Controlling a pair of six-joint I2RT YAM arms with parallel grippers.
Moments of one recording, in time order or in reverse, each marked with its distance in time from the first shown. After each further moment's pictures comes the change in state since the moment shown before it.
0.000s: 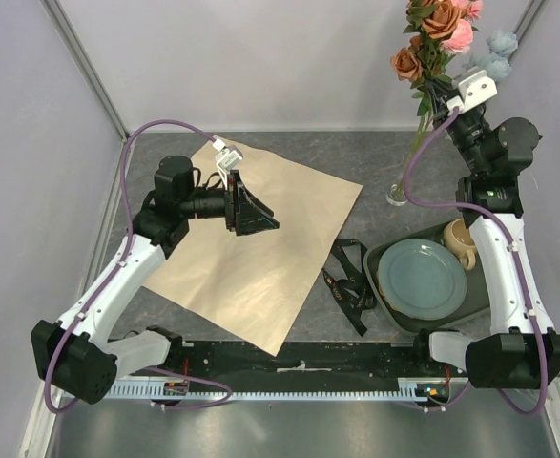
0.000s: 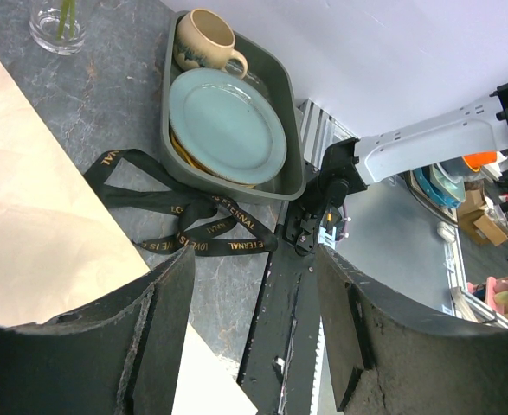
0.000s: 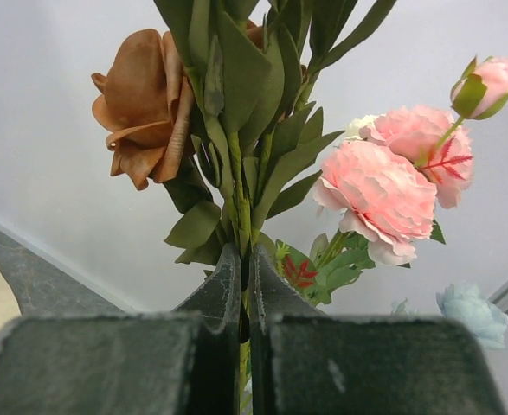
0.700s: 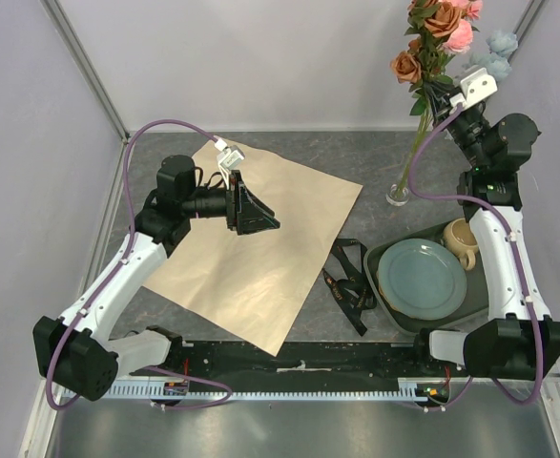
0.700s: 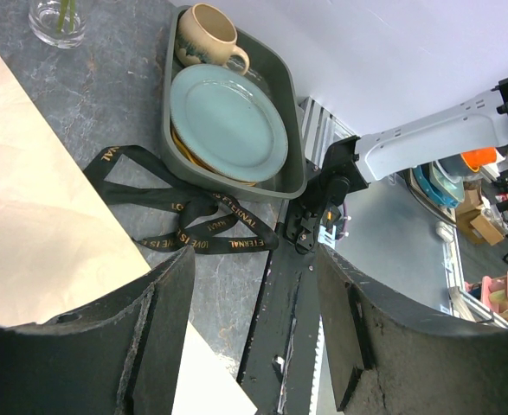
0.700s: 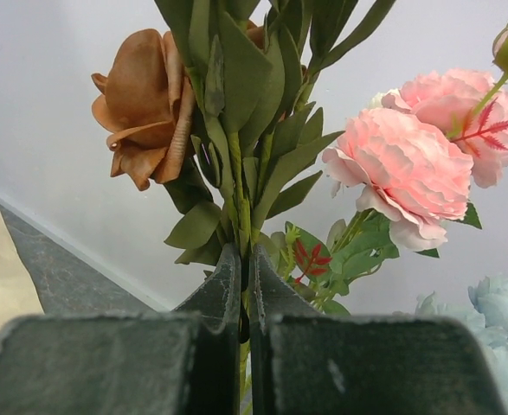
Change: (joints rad) left arm 0.000 0.017 0.000 0.000 0.000 0.000; right arm -0.047 0.048 -0.004 0.026 -0.082 0.048
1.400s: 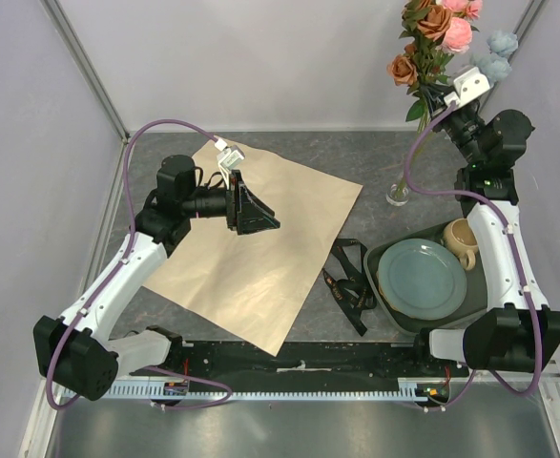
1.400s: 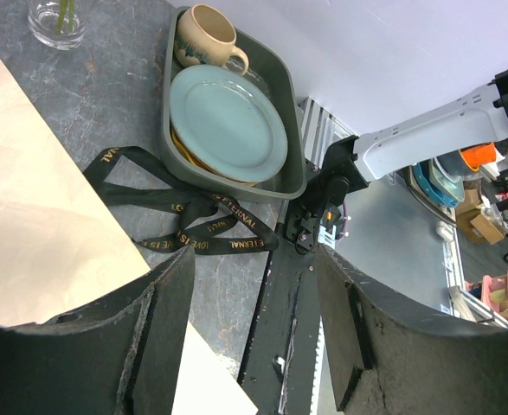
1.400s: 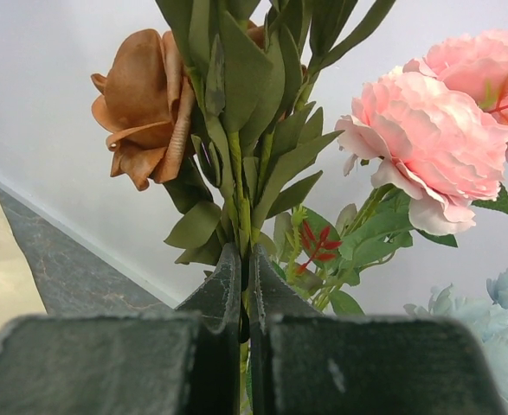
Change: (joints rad) left arm 0.000 0.002 0.000 0.006 0.004 0.000; right arm -0.003 0.042 0.002 -0.011 -0.011 -0.034
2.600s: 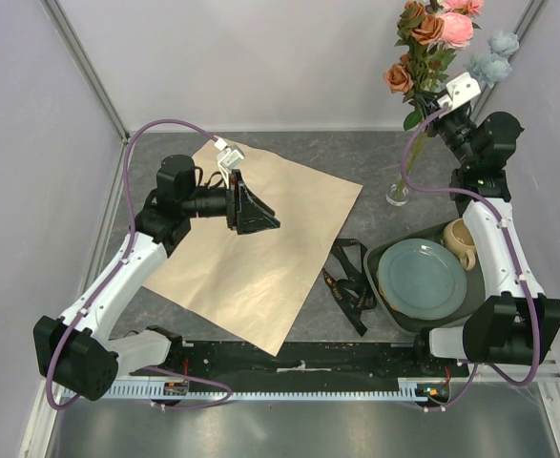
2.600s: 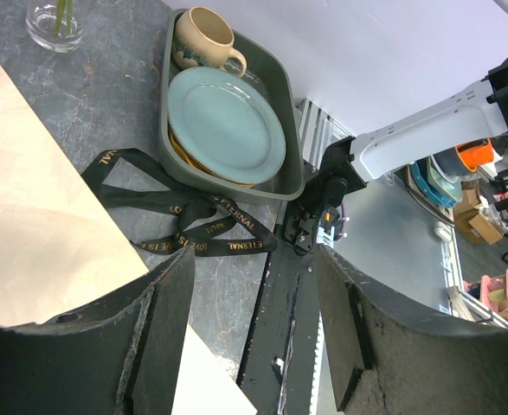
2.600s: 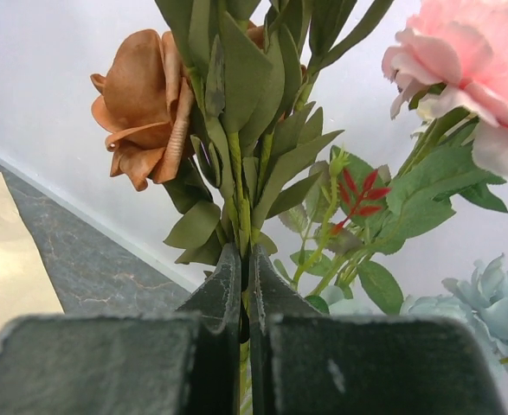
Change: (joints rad) left arm 0.000 0.000 0.000 0.009 0.004 -0.007; right arm -0.001 0.038 -0.040 0.020 0.005 0.005
